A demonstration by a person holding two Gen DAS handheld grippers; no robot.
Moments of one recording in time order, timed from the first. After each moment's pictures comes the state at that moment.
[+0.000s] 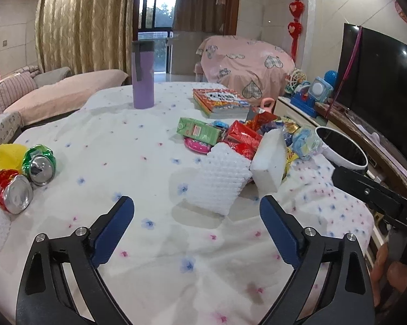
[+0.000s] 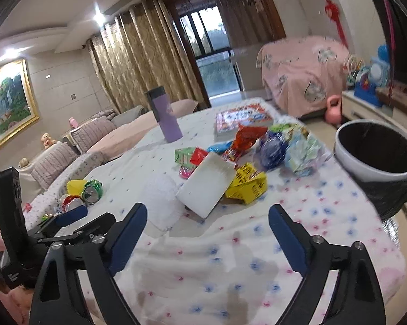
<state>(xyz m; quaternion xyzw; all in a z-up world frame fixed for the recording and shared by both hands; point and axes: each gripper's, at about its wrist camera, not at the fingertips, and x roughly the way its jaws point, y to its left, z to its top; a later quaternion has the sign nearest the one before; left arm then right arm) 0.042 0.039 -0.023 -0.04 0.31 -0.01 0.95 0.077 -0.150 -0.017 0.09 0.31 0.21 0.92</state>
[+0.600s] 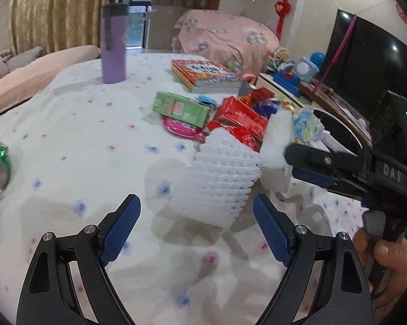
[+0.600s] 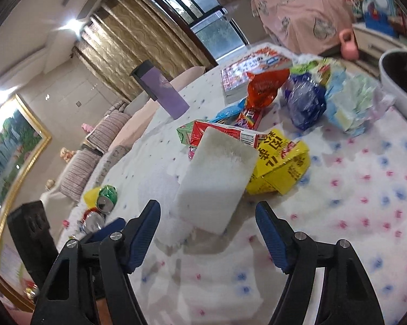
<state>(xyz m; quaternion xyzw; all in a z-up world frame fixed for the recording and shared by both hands) 0.101 0.045 -0.051 -0.06 0.38 -0.09 0.92 0.153 -0.136 -0.064 0.22 0.41 0.27 0.84</state>
